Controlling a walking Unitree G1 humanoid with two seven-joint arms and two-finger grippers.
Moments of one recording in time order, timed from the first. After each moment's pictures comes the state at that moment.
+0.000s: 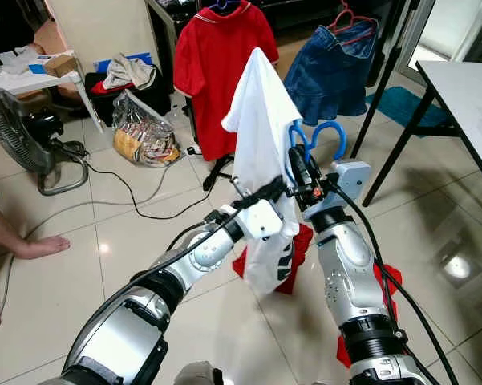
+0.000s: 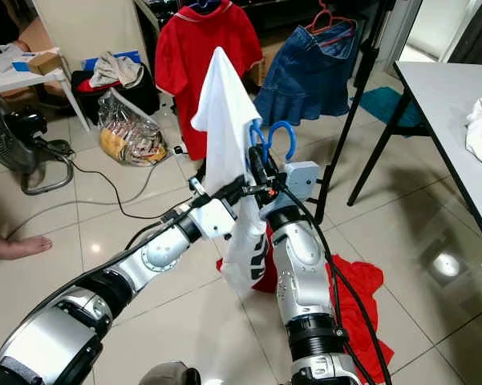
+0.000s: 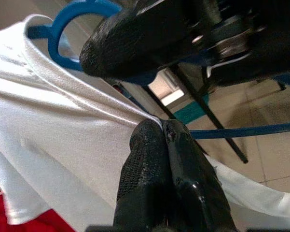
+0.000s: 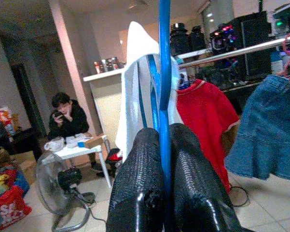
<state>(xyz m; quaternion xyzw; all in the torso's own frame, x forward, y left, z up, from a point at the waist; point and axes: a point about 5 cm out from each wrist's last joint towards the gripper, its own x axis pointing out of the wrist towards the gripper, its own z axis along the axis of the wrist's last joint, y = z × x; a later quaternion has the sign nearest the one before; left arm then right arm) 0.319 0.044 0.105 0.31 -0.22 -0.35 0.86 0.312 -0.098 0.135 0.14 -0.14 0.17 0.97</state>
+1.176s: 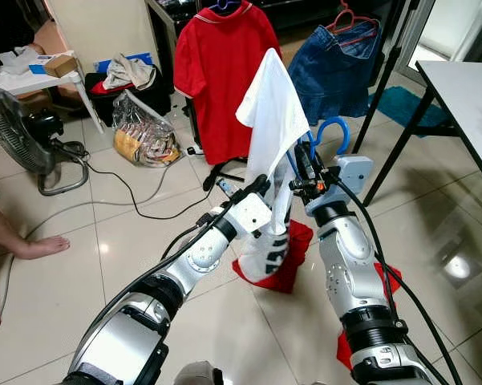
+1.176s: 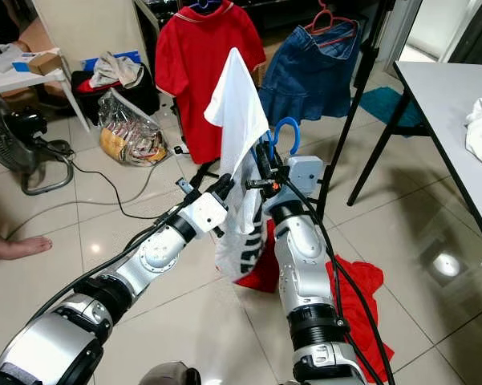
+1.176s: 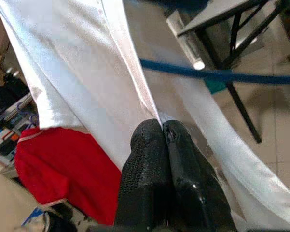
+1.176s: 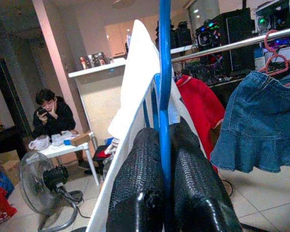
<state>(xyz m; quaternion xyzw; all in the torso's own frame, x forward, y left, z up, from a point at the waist) 0.328 0.059 0.093 0.30 -0.15 -0.27 0.90 0.322 -0.103 0.135 0.13 -0.13 0.15 0.97</state>
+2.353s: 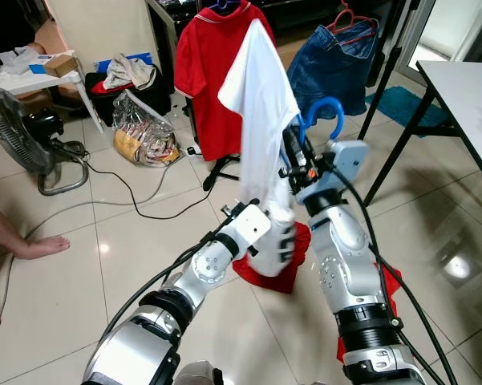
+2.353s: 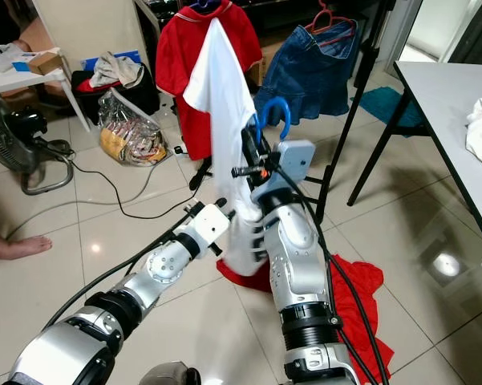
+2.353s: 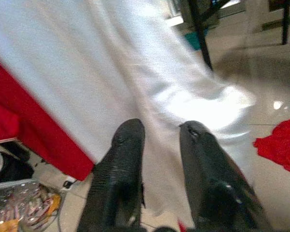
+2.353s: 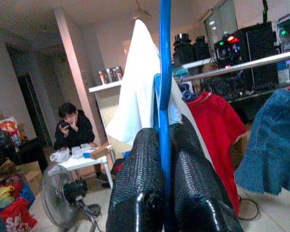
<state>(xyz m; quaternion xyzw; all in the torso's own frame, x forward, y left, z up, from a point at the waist) 0.316 0.051 0.057 0.25 -0.01 -0.30 0.92 0.318 -0.084 0.170 0.15 -0.16 0.19 0.96</state>
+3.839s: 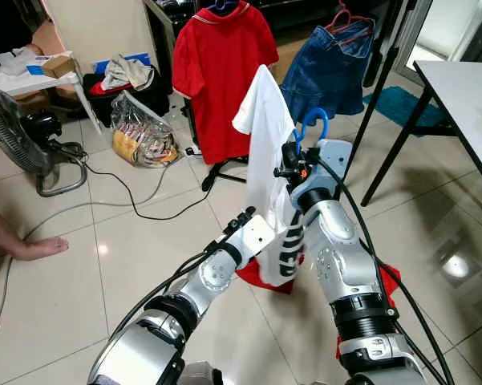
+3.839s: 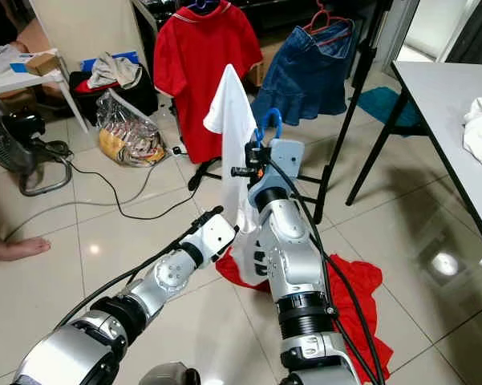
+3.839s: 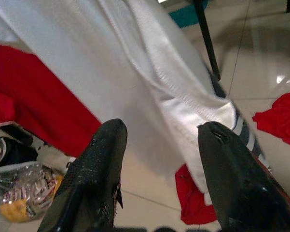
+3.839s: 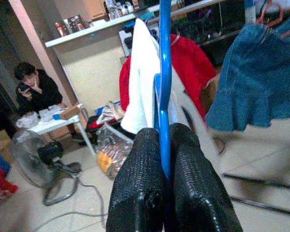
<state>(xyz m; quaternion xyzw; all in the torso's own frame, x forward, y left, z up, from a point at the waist) 0.310 0.050 0.040 0.28 0.03 -0.28 0.92 0.333 -0.080 0.148 0.16 -0.02 0.12 0.98</state>
